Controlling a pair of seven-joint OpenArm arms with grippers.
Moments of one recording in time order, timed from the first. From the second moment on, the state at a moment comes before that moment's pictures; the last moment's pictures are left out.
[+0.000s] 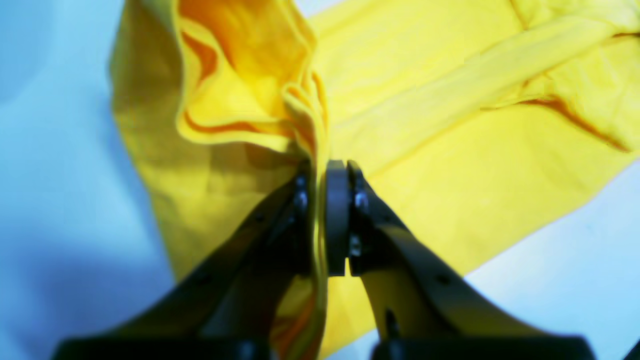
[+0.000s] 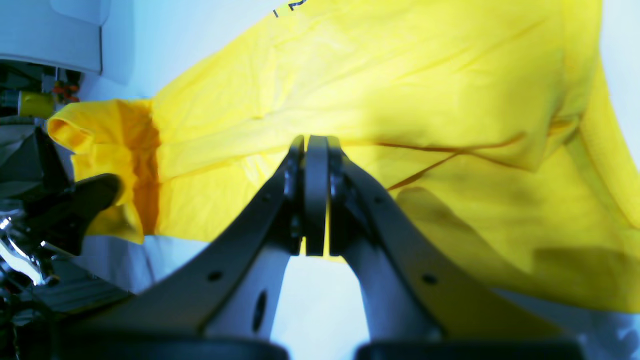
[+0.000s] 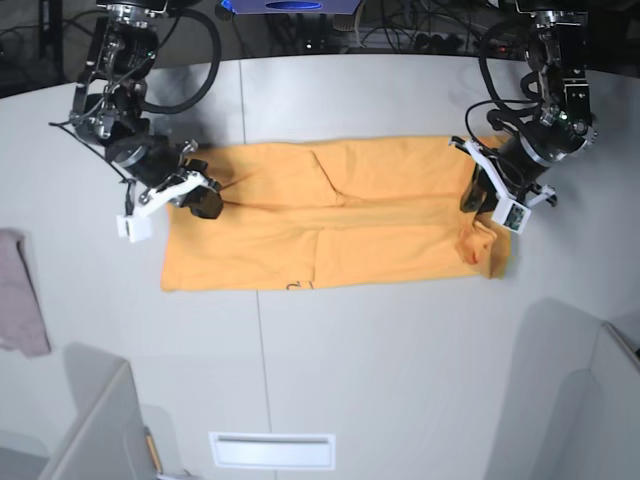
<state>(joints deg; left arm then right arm) 17.5 -19.5 -13.9 103.4 -24.8 -32.9 41.9 -13.8 2.0 14.3 108.5 44.2 5.0 -60.3</state>
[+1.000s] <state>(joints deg) 8.0 -9.8 0.4 98.1 -24.9 -25.8 48.8 -13.7 2.1 14.3 108.4 44.1 4.9 -60.3</state>
